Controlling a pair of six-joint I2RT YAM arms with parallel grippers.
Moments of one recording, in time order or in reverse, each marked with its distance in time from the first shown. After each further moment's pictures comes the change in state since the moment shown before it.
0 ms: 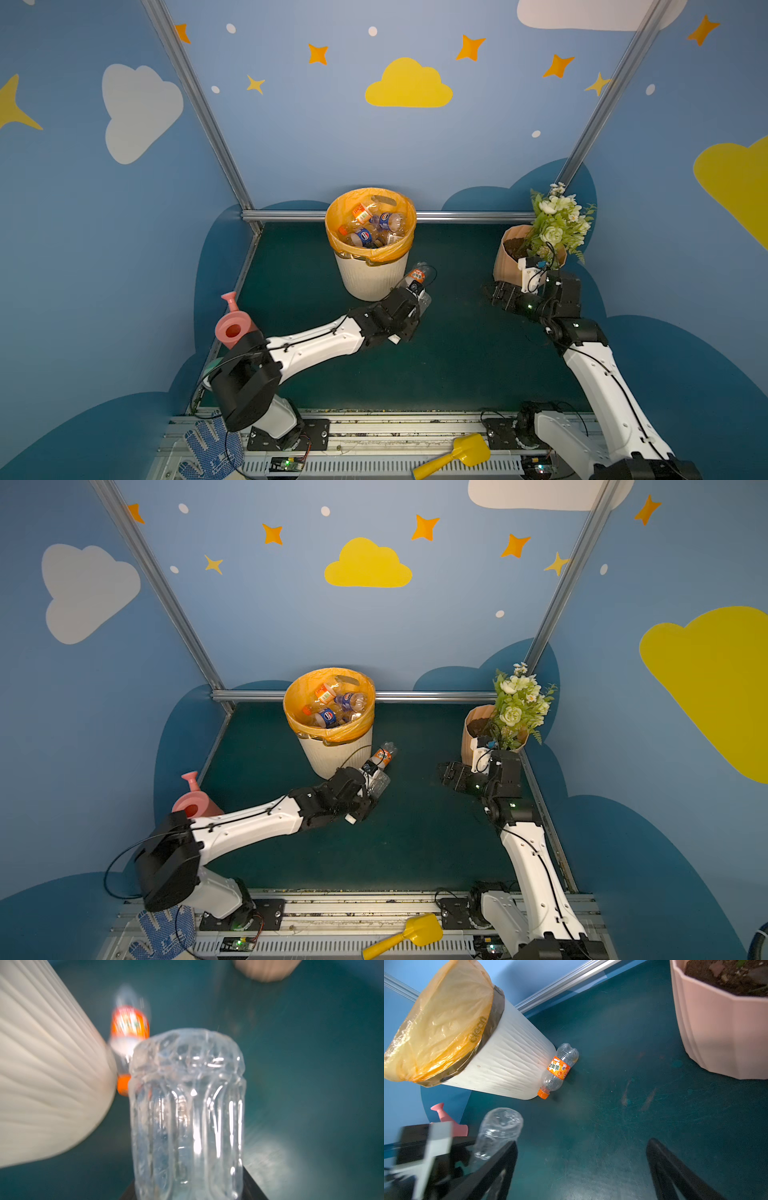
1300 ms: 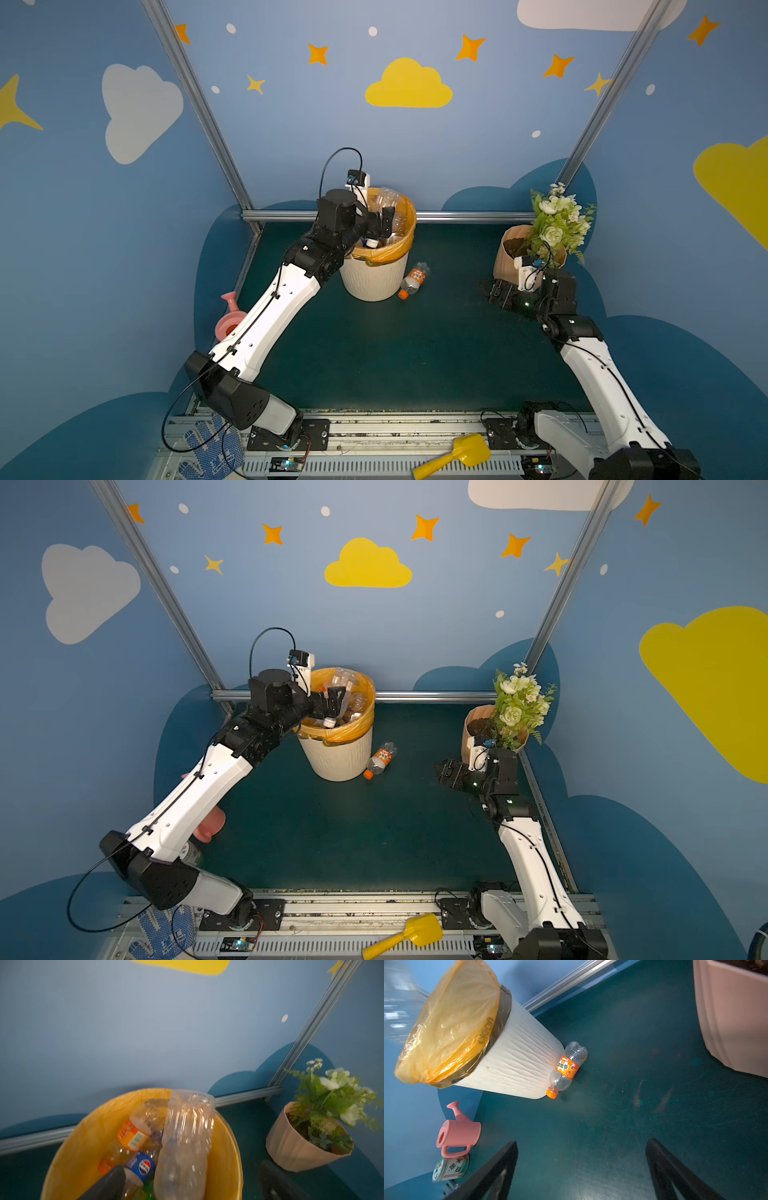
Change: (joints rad) left arm 0.416 0.023 0.655 -0.213 0.034 0.014; right arm 0.013 0.038 -0.002 0.048 -0.045 0.037
